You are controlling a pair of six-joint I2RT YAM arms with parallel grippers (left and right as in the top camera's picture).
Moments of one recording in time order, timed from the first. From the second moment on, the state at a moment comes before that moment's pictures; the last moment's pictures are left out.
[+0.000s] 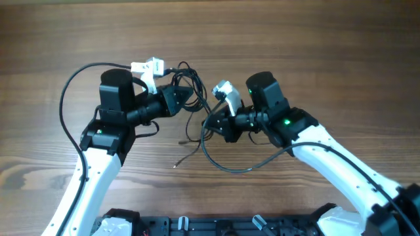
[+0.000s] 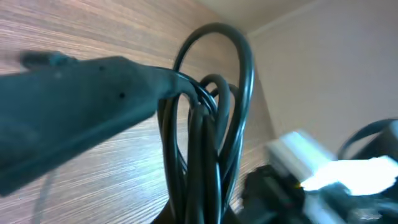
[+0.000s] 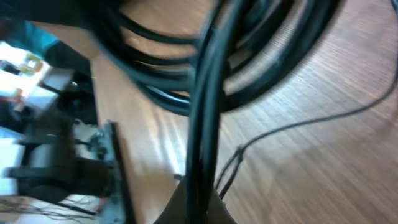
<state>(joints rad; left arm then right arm) -0.17 1.18 0.83 -0.22 0.71 -0.59 0.56 1.43 0.91 -0.23 -0.76 0.14</state>
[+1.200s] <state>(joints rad) -0.10 1.22 0.83 -0.32 1.22 -0.03 0.18 1.18 0.89 -0.26 -1.04 0.01</state>
